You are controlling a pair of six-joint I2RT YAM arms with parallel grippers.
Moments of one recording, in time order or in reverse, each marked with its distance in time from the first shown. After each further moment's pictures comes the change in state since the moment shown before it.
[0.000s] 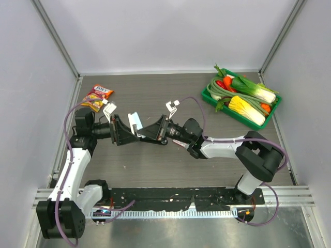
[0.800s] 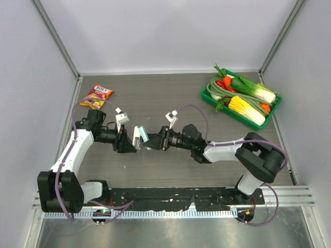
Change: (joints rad) left arm -0.038 0.261 0.167 -0.777 -0.244 0.928; right arm 0.006 -0.013 -0.124 -0.131 -0.026 -0.115
